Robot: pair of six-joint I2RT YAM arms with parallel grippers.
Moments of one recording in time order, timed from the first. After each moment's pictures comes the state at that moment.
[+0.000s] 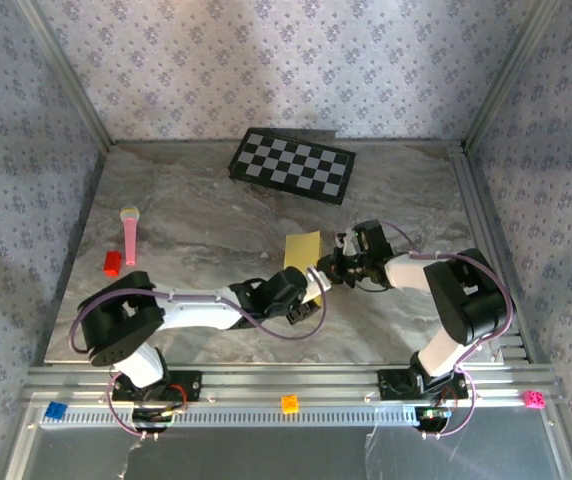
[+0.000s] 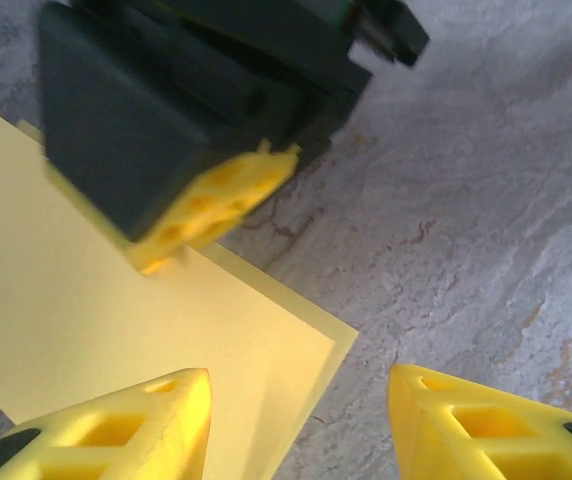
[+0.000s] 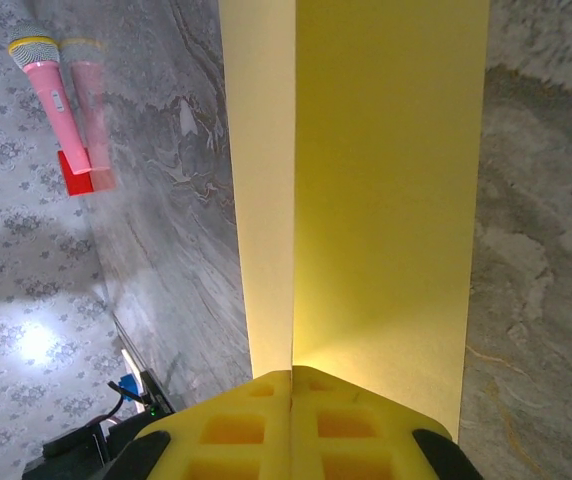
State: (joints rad) left arm -1.15 1.61 0.77 0.09 -0.18 0.03; right arm 0.40 1.62 0.62 0.16 -0.74 0.86
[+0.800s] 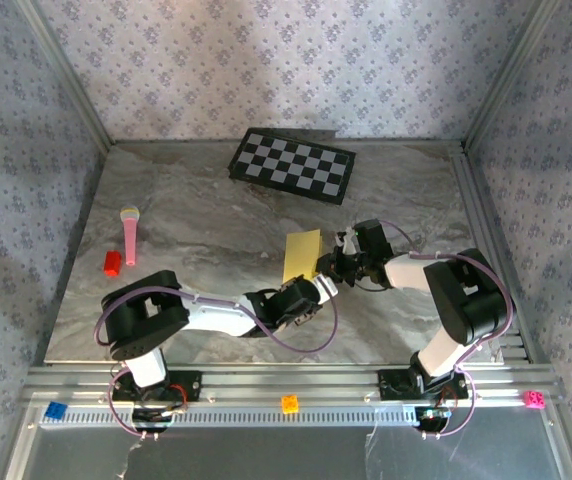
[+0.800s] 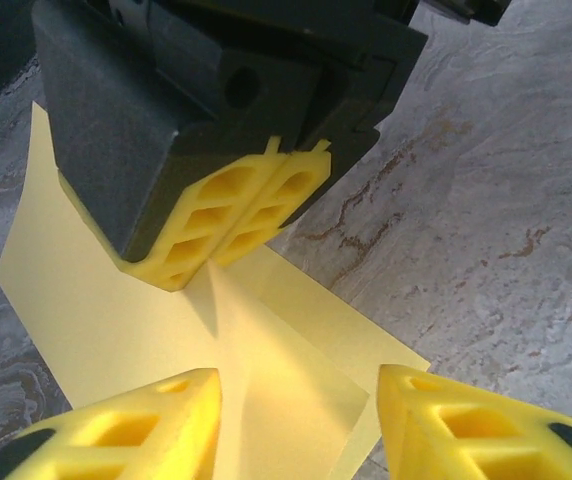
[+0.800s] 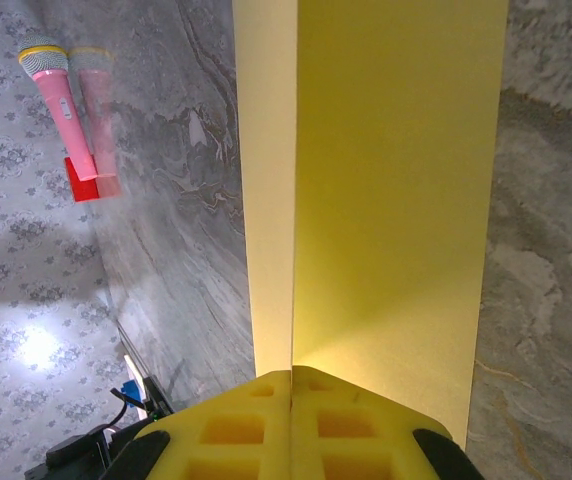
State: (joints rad) left arm -1.22 1.72 0.79 0.18 -0.43 0.10; right arm 0.40 1.62 0.62 0.18 -0.73 0.87
